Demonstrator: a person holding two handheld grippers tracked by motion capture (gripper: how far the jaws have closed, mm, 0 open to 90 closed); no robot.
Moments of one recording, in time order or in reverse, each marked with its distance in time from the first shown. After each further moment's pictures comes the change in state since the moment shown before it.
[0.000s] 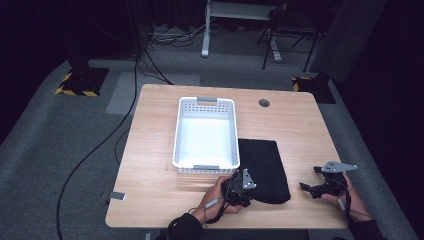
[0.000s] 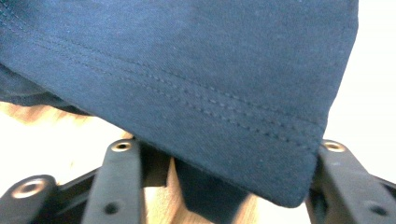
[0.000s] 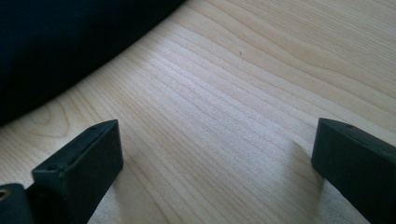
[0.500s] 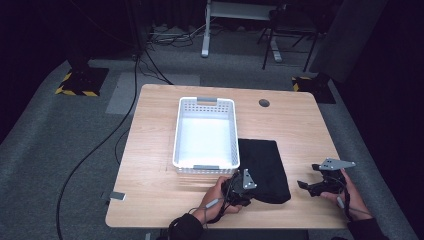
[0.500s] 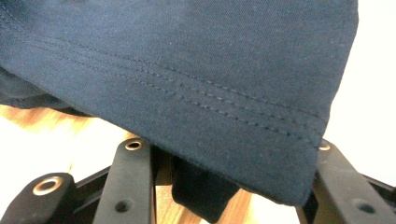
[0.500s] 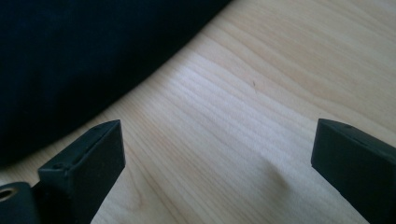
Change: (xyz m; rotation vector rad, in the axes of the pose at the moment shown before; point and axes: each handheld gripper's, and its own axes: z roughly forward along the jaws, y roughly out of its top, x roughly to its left) left arm 0.000 0.000 0.001 -0.007 0.000 0.002; right arm 0.011 0.020 -0.005 0.006 0.003 -0.026
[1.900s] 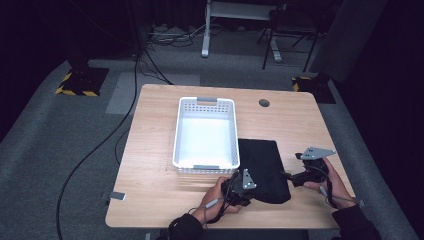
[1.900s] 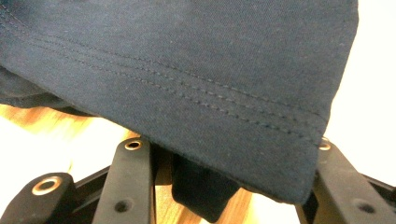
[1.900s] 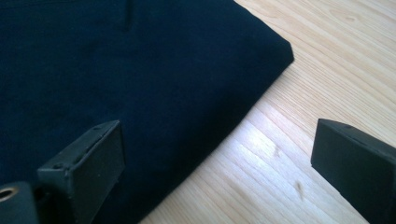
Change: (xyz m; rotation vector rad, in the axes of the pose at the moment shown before) left arm 0.000 -0.001 0.000 0.000 -0.002 0.000; right arm 0.029 0.058 0.022 -0.015 0.022 -0.083
